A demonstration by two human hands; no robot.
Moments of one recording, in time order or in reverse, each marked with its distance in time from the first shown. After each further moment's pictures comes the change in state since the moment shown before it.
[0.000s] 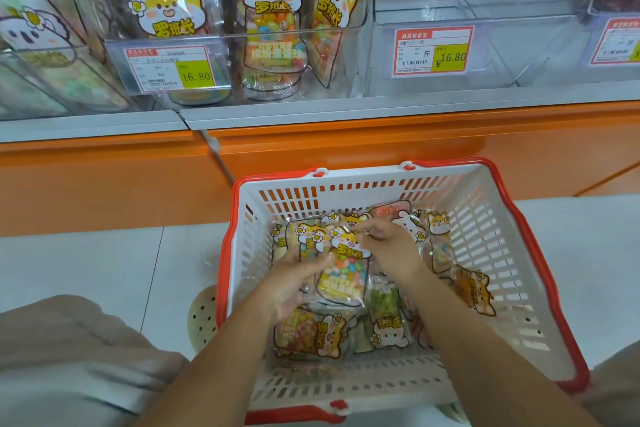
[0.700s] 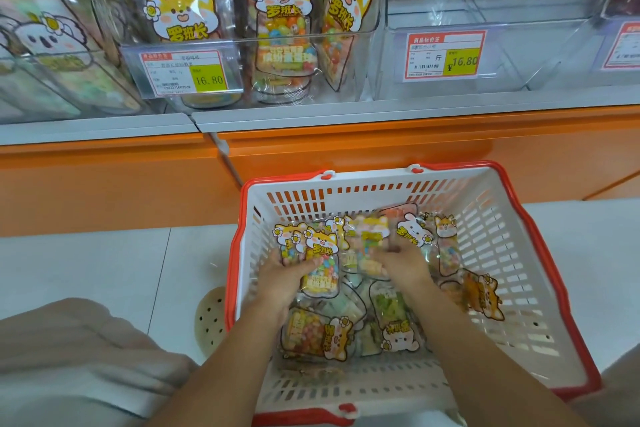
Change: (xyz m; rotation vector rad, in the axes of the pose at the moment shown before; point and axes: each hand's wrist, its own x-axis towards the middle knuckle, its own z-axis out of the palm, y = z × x) left_hand -0.002 -0.005 -0.010 0.074 0.340 0.212; right_hand 0.010 0.035 0.012 0.083 0.167 0.327
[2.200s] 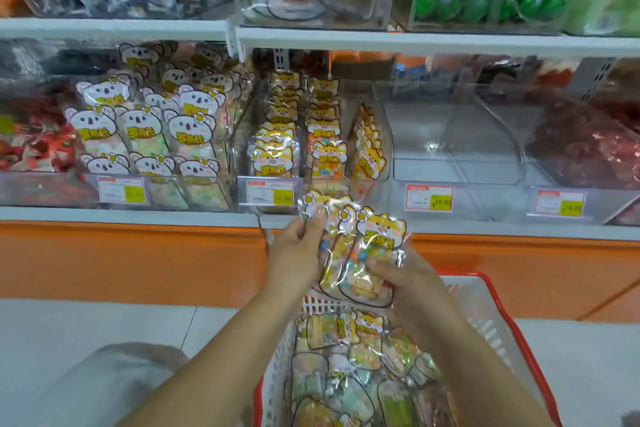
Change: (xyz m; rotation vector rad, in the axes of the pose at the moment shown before) left_hand -0.127 0.202 -0.005 -0.005 0.074 0.555; right_hand -0.158 -0.169 -0.041 0.571 -0.425 -0.447
